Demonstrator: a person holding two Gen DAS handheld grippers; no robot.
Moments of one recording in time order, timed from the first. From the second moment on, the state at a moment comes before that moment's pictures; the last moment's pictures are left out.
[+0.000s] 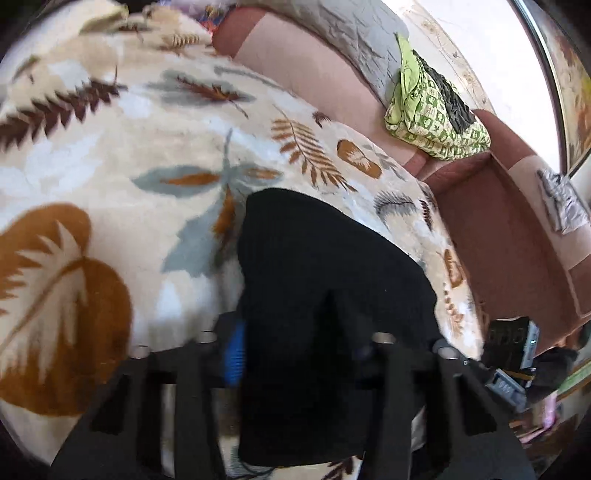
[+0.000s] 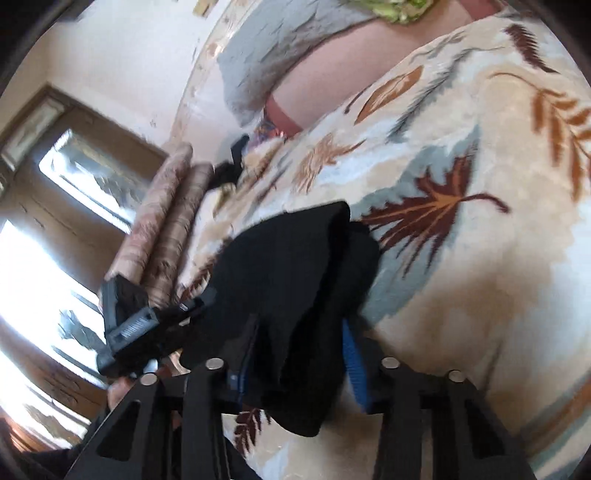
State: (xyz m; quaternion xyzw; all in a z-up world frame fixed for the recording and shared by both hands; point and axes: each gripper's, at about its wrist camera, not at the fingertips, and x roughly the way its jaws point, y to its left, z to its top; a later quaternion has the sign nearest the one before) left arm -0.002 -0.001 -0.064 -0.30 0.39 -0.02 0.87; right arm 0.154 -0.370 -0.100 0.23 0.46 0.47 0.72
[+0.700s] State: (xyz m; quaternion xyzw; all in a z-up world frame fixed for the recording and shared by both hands) left arm 0.121 -0.032 -0.082 -0.23 0.40 0.02 0.89; right arm 0.267 -0.411 -0.106 0.26 0.42 0.45 0.75
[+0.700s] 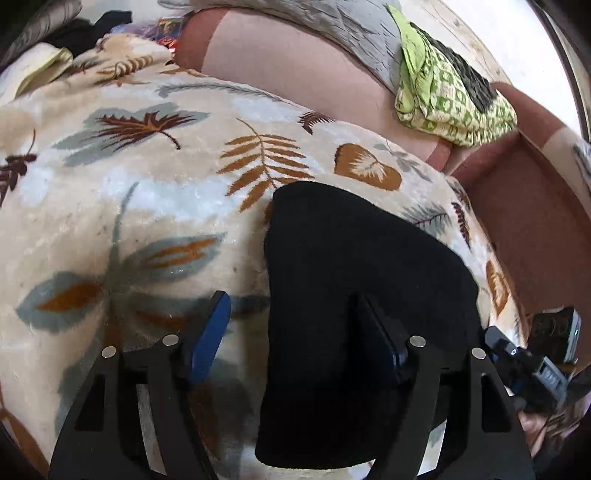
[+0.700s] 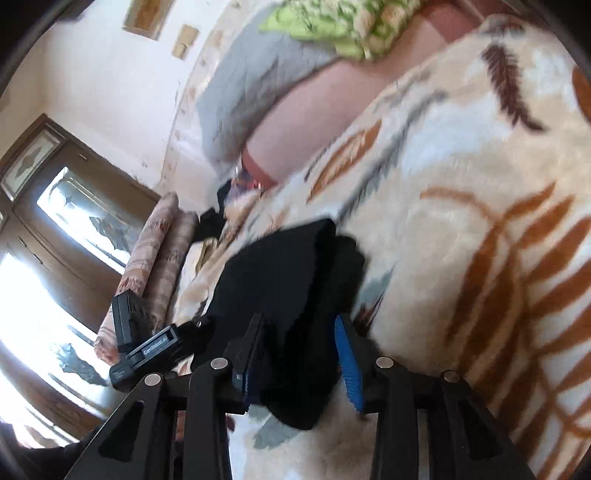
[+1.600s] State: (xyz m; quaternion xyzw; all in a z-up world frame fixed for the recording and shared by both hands) left arm 0.035 -0.107 -0.045 -0.03 0.36 0.05 0.93; right arm 0.161 -0.418 0.001 0.07 0.37 0.35 0.86
